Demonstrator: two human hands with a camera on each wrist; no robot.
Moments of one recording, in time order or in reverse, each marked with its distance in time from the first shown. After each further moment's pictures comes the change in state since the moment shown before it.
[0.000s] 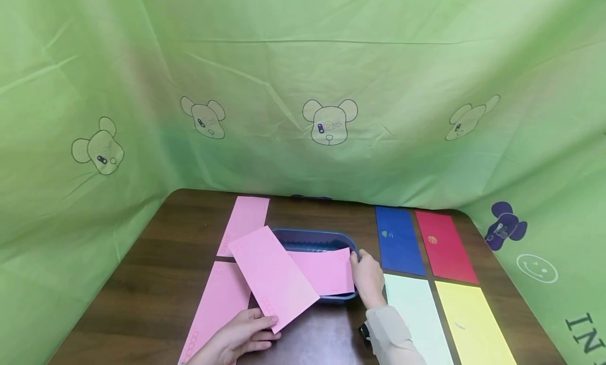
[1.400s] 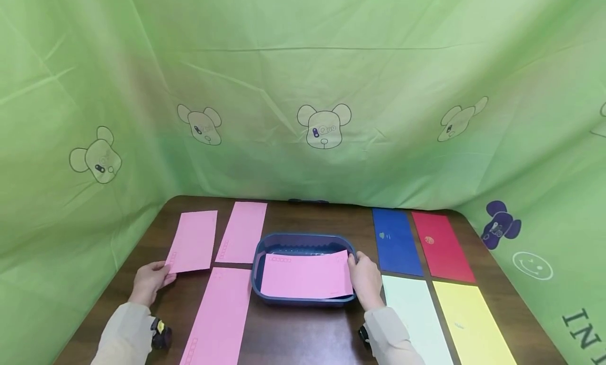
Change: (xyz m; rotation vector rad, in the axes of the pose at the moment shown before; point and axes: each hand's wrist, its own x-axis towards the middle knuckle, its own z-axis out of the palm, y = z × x) left_hand -0.003 0.043 -0.193 0.045 0.657 0.161; right_hand 0.000 0.004 0.003 -0.005 0.023 -0.031
